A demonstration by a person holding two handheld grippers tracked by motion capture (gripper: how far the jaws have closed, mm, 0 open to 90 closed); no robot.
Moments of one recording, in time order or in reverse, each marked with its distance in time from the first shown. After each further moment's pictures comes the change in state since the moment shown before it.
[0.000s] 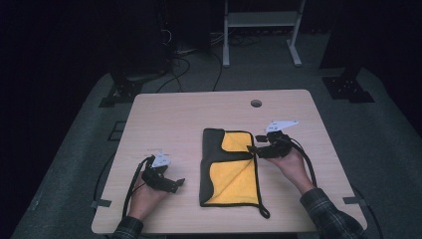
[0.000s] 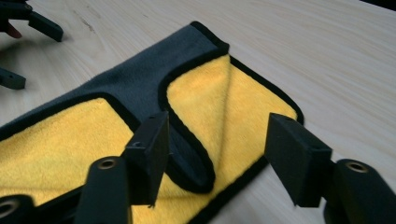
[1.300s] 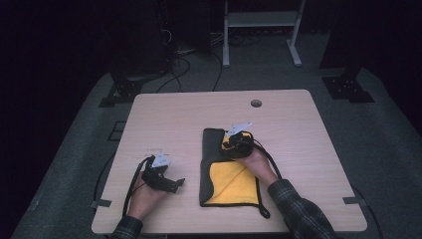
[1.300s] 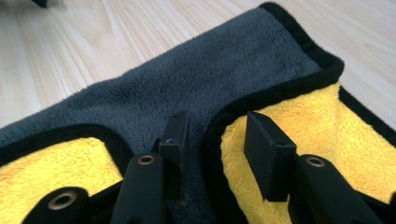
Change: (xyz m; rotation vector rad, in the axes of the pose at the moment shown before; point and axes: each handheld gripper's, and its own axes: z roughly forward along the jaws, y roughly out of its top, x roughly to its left) left arm 0.000 0.000 0.000 0.002 0.000 0.002; right arm 0.035 0.020 0.105 0.135 0.052 -0.120
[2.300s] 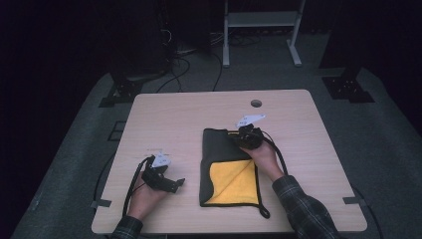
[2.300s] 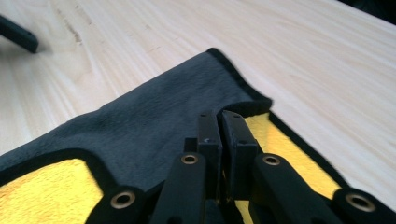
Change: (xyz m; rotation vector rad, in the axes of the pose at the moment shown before) left arm 0.000 0.000 0.000 0.000 0.000 0.000; right arm -0.021 0.008 -0.038 -0.109 -0.078 0.048
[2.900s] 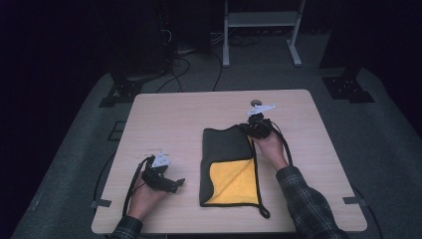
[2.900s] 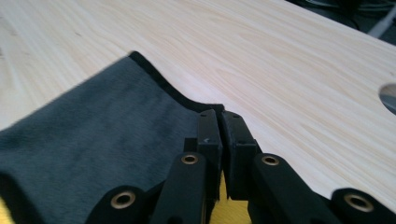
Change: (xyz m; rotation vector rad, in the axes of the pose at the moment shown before) left arm 0.000 0.000 0.000 -0.003 0.001 0.000; right arm -0.044 0.001 -0.004 0.019 -0.110 0.086
